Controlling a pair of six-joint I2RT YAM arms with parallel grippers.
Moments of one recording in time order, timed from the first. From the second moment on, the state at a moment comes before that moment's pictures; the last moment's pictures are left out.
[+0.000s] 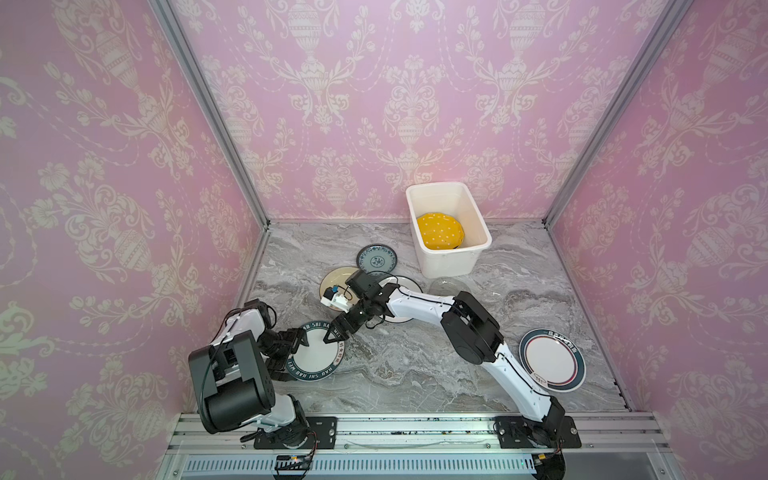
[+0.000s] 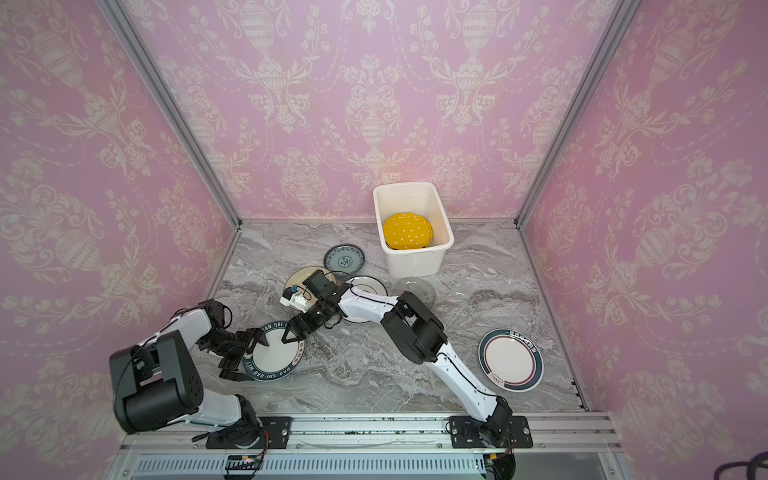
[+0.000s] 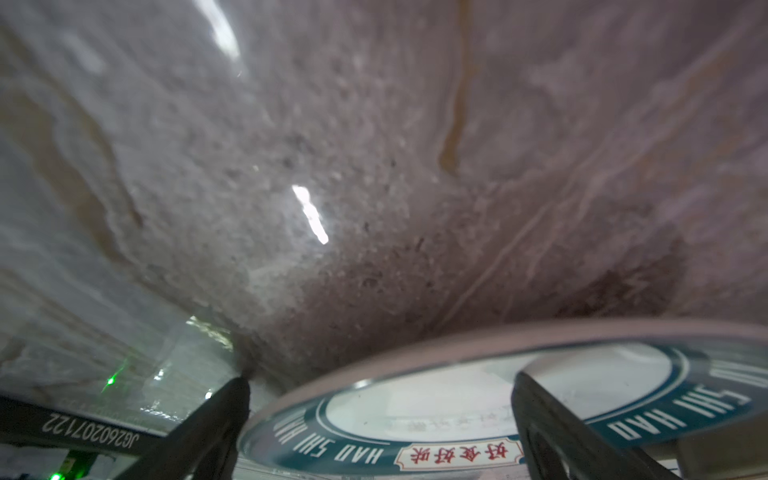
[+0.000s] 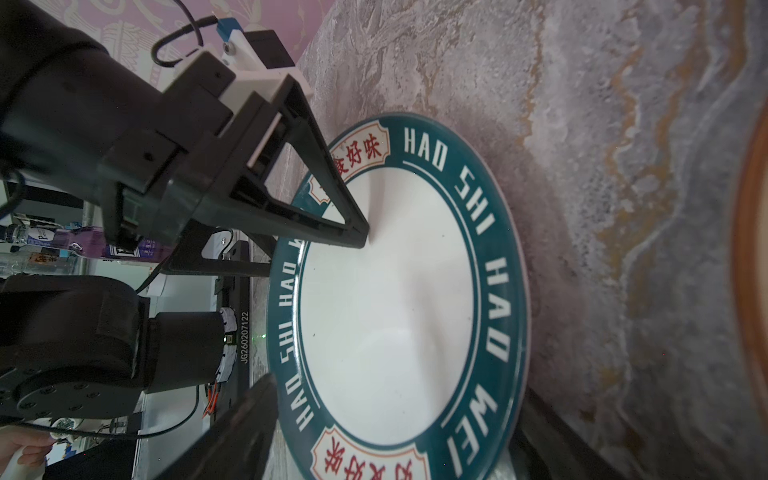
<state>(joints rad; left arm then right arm) 0.45 1.45 0.71 -0.98 0.33 -0.91 0.91 2.47 1.93 -0.36 -0.79 0.21</state>
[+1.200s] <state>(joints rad) 0.46 1.47 0.70 -0.98 0.39 -0.86 0.87 2.49 1.94 -0.36 -0.75 0.25</state>
